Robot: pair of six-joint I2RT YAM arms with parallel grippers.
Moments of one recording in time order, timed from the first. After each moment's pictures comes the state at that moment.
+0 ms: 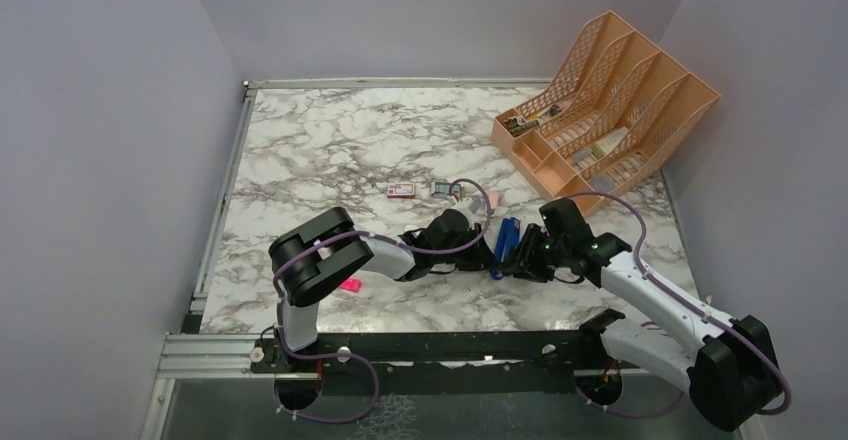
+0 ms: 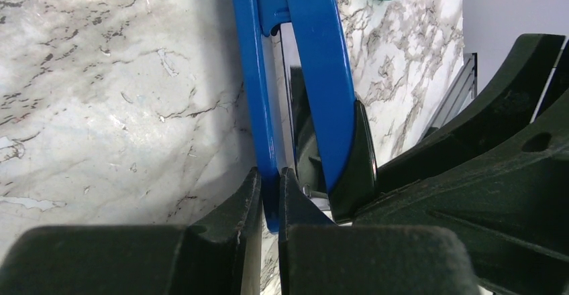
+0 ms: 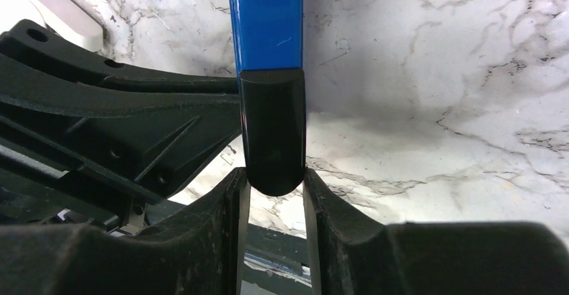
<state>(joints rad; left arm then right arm) -1.01 1.87 0.79 0.55 0.19 -0.94 0.49 0.98 0.52 -0.55 -0.18 0.90</state>
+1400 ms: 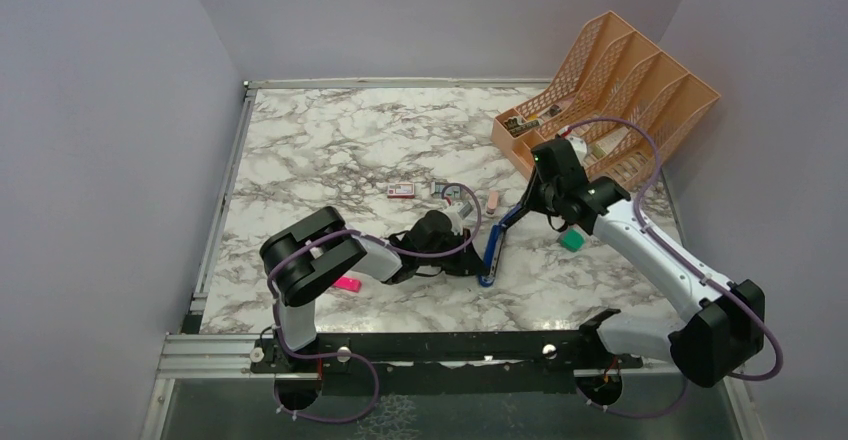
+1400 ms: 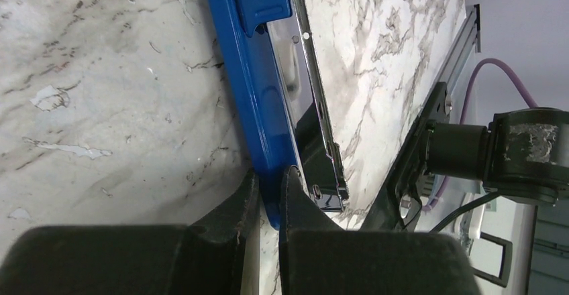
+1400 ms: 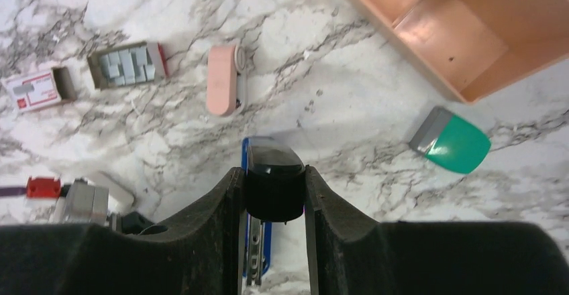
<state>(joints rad) -0.95 1.83 0.68 0.63 0.33 -0.84 0.49 1.20 1.00 -0.69 0.31 0.67</state>
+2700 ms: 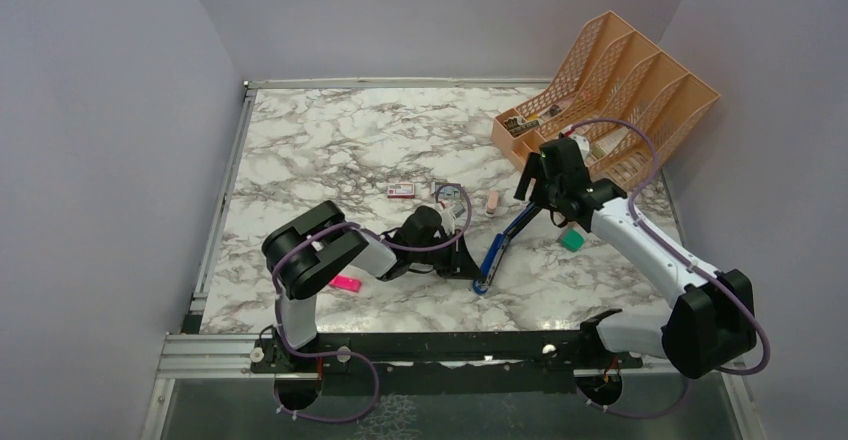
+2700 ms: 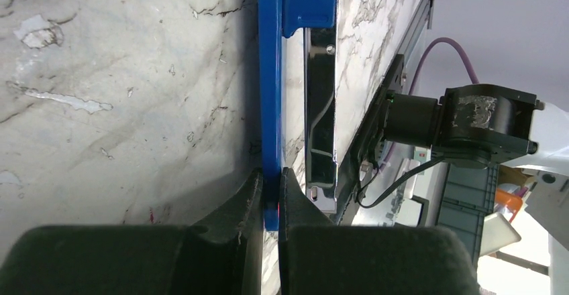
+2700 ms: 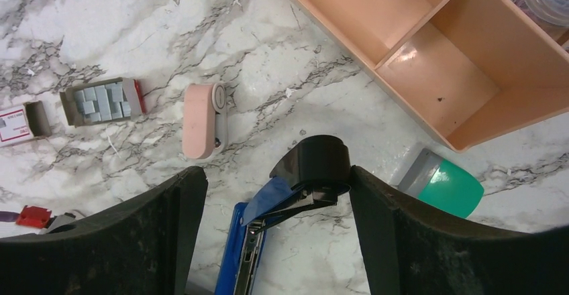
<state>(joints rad) -0.87 1.86 0.65 0.68 0.53 -0.98 0.39 1.27 0.91 -0.49 0.29 0.58</state>
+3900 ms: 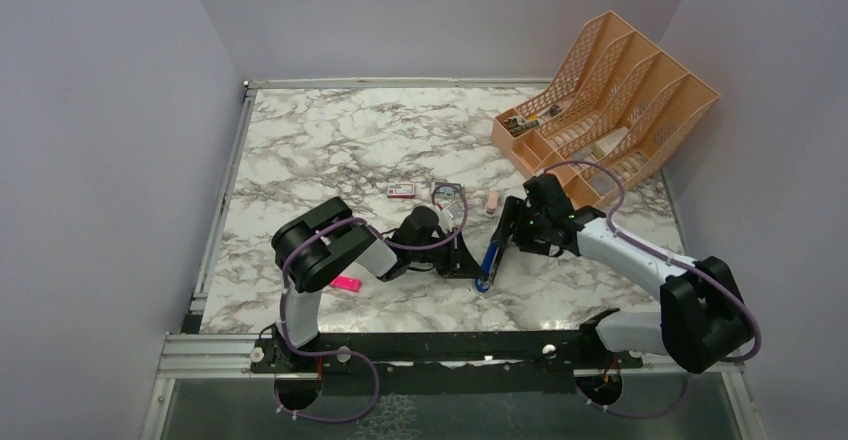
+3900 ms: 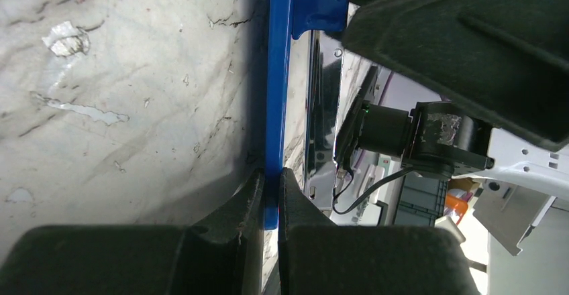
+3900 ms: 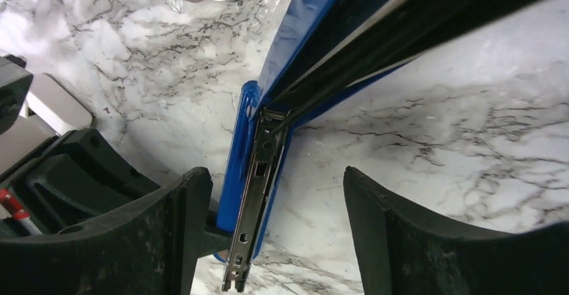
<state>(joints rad) -0.85 1.93 0.64 0.80 0.57 -1.12 0.46 1.26 0.66 -0.40 -0.06 0.68</state>
